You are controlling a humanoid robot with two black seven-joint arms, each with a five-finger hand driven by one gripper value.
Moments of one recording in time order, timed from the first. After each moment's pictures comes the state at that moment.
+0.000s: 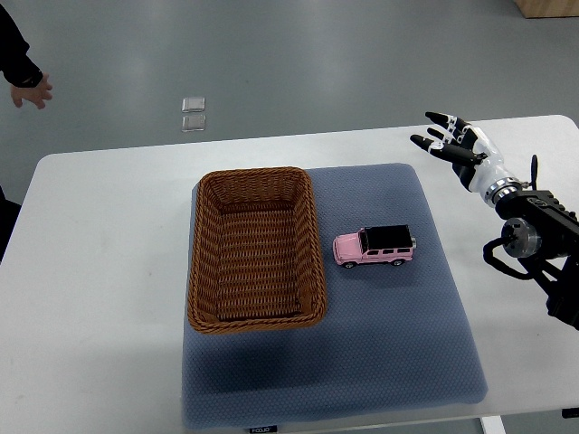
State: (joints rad) left arm -0.08 0.00 -0.07 -0.15 0.12 -0.03 -0.04; right arm 0.64 -0.29 0.81 0.73 -0.42 0.01 0.28
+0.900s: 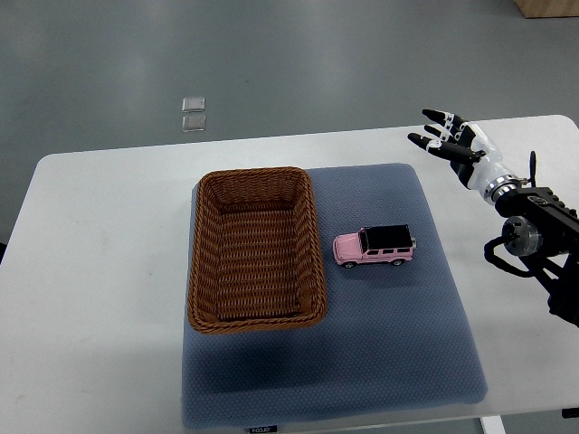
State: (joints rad) left arm -0.08 0.00 -0.07 -0.15 0.12 -0.03 -0.04; right arm 0.65 -0.30 0.80 0.74 -0.44 0.03 0.28
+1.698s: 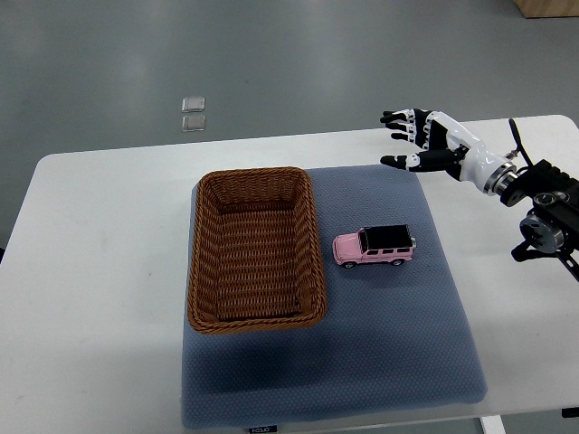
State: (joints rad) left arm -0.08 0.00 -0.07 -0.14 0.12 -0.03 -0.04; right arm 0.66 -0.40 0.78 0.88 -0.92 0.28 0.38
